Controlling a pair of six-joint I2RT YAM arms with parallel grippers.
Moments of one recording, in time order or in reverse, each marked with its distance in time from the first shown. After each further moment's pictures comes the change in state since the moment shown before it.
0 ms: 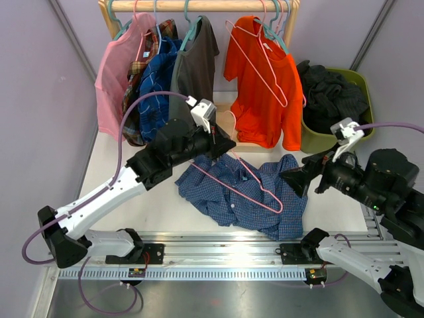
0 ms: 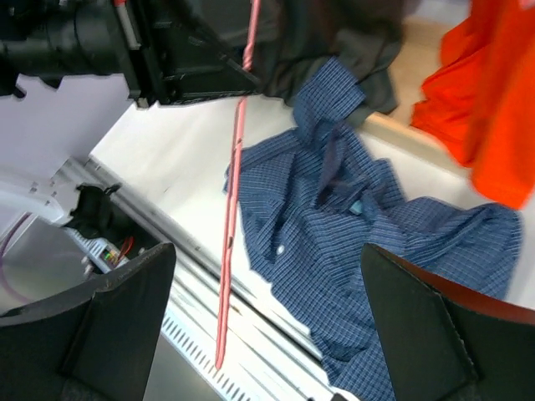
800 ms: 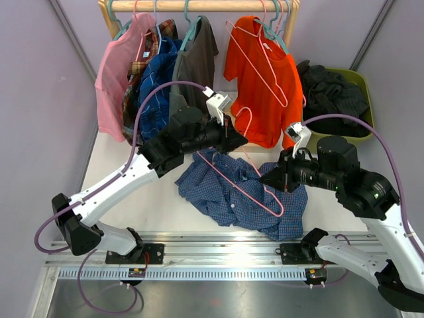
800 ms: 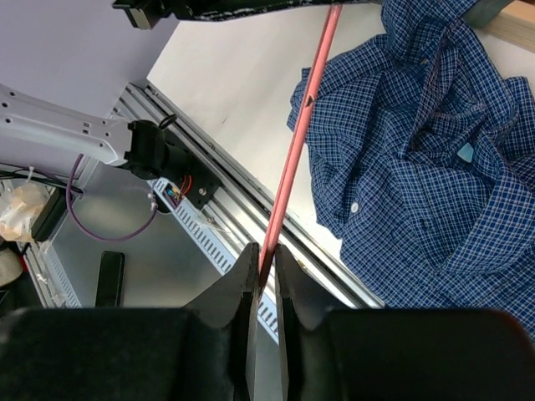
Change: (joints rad) left arm 0.014 0.158 0.182 -0.074 0.145 0.023; right arm -0.001 0.076 -0.264 0.146 -0.294 0.142
